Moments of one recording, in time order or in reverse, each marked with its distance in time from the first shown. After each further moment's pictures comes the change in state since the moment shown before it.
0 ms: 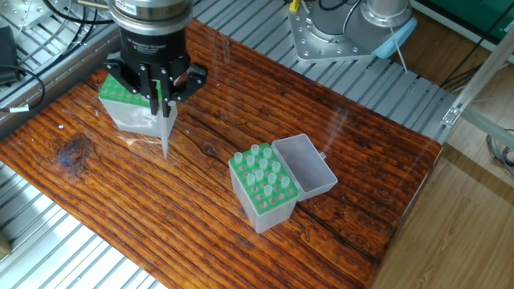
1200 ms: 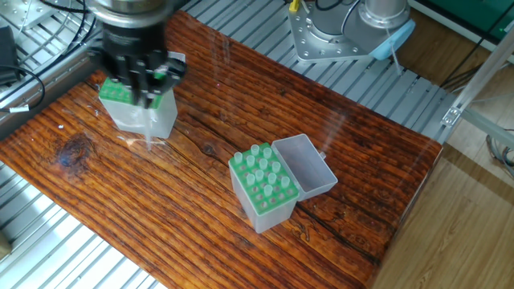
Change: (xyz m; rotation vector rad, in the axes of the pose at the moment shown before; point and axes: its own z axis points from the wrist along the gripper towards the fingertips) arm 0.005 -0.067 -0.005 0.004 -0.003 0.074
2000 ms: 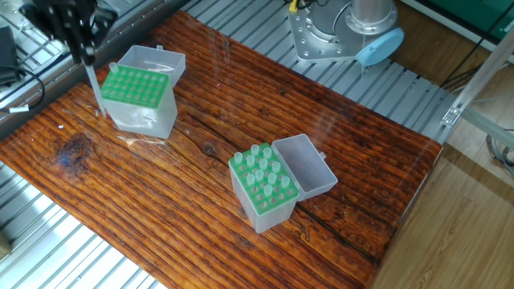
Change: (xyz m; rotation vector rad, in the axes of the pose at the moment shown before) arm 0.069 -0.086 -0.003 -0.036 -0.005 -0.071
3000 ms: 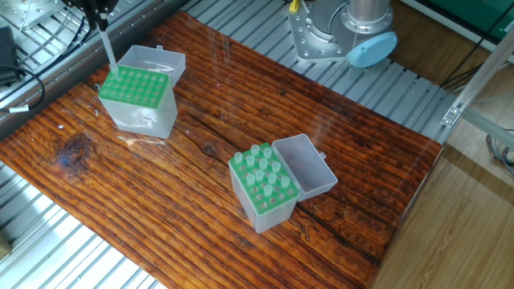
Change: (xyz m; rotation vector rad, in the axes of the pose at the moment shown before) arm 0.065 -0.001 -0.001 -0.026 0.055 0.016
